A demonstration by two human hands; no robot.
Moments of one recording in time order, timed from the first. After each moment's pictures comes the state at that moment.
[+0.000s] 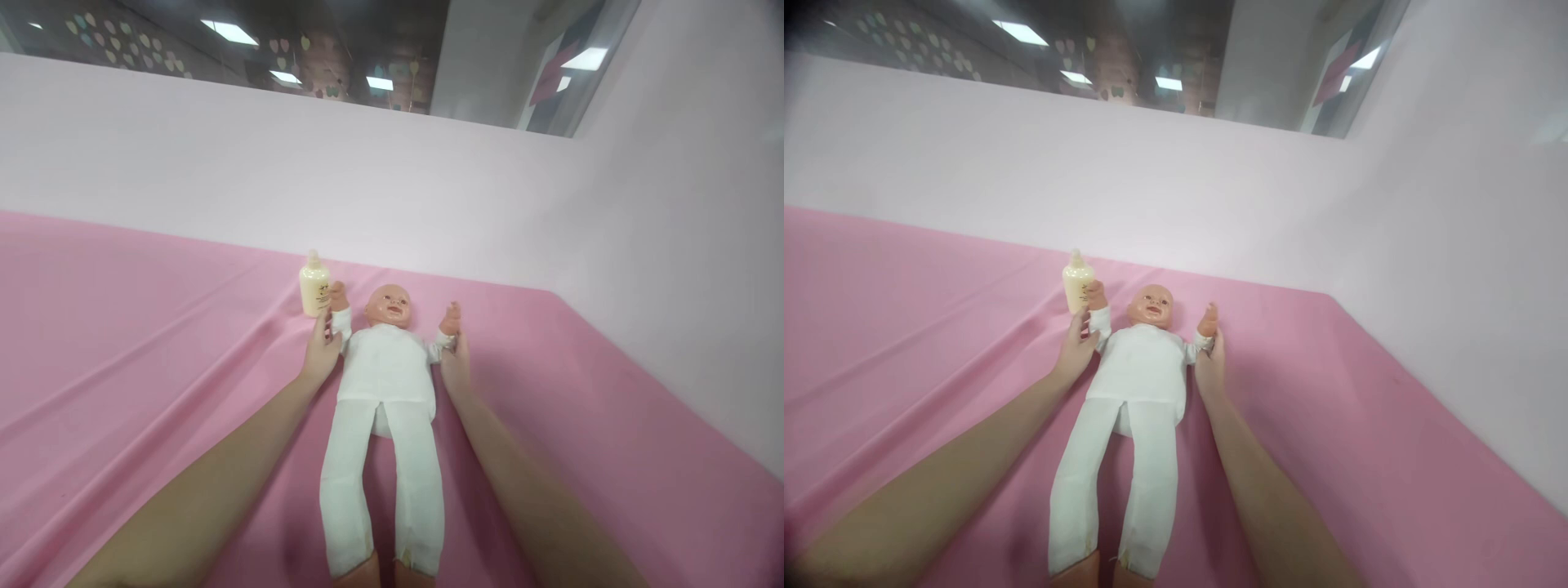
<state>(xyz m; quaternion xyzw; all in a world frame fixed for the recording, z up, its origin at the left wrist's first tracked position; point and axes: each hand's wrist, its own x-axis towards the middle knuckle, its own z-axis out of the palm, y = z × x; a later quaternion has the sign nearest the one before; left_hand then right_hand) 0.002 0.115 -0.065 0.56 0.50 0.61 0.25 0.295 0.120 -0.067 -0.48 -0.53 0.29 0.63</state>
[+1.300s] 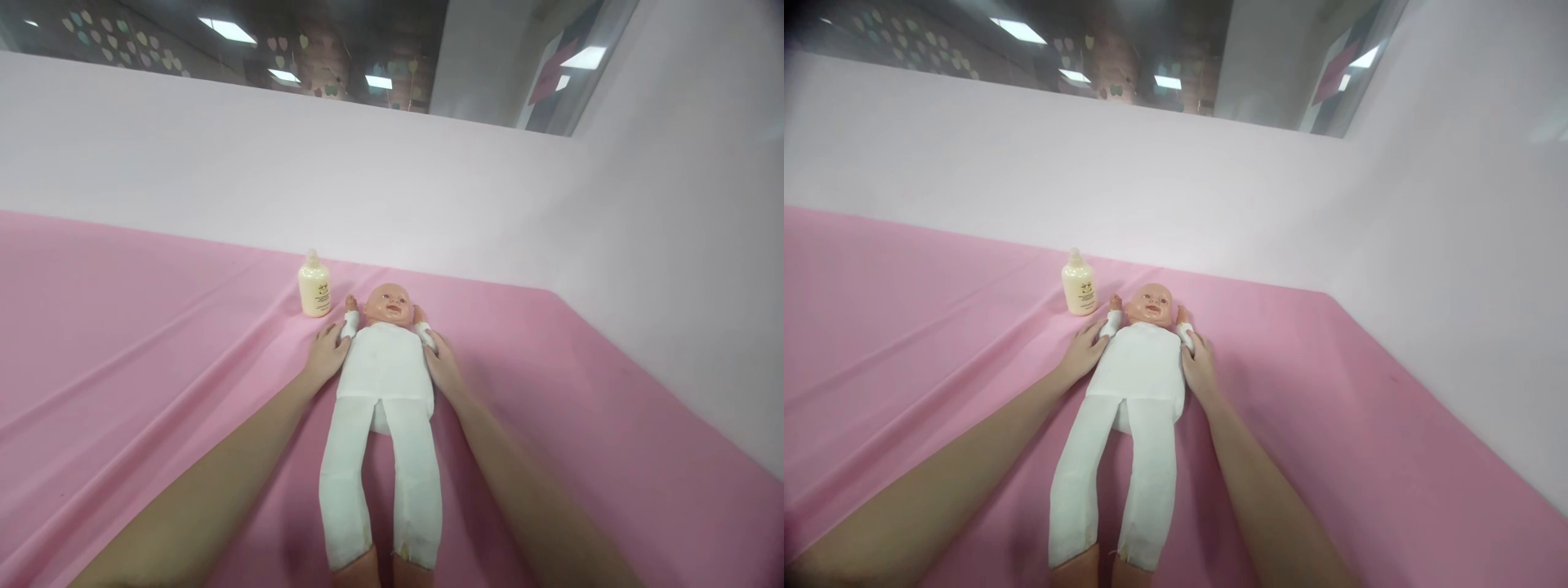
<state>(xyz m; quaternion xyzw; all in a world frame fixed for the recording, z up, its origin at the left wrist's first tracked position) -0.001 0.120 -0.073 0.66 0.60 0.43 0.14 0.290 0.115 -0.069 -0.54 -0.65 0.22 0.48</state>
